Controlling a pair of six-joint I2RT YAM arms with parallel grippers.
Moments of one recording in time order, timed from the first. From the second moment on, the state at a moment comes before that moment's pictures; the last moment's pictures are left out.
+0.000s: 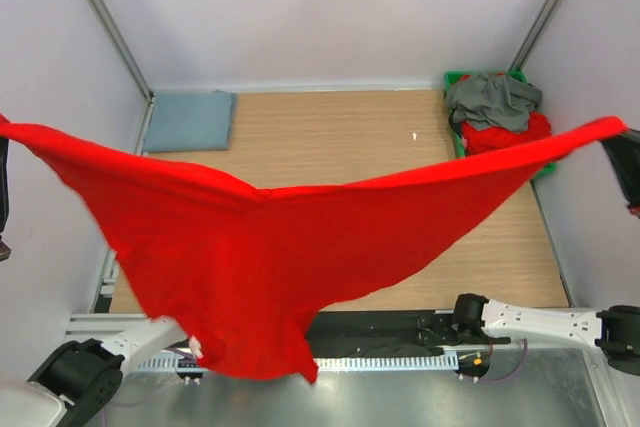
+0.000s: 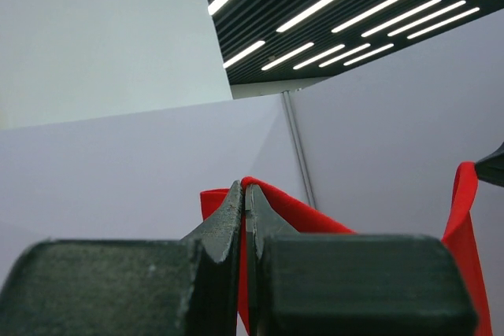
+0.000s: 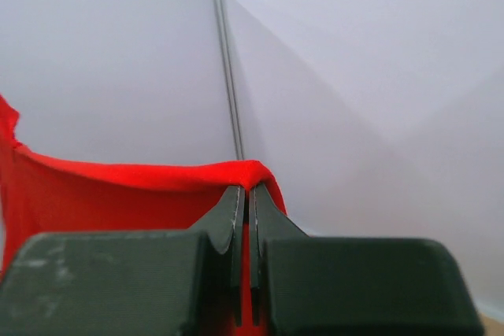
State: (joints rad) left arm -0.49 0.96 2.38 -0.55 0.29 0.02; right arm 1.19 0.71 1.95 -0.68 0.44 -0.10
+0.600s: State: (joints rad) left arm -0.49 1.03 2.28 -0.49 0.43 0.09; right arm 1.03 0.81 1.99 -0.53 0.66 -0.25
